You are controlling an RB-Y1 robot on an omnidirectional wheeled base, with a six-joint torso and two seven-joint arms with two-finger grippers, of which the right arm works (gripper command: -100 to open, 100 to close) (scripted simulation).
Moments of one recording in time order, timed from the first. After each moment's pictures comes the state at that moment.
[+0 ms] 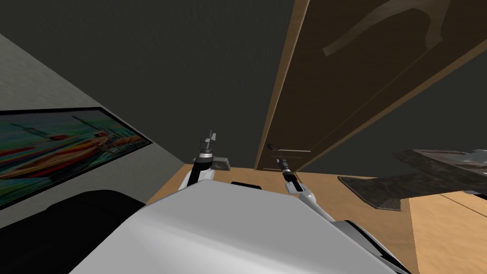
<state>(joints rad) -0.11 -0.47 0.25 -0.72 -0.24 -0.79 -0.22</state>
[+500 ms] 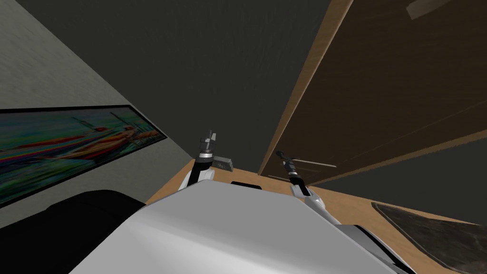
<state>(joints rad) -0.10 -0.50 0.17 -0.65 -0.28 -0.82 -0.22</state>
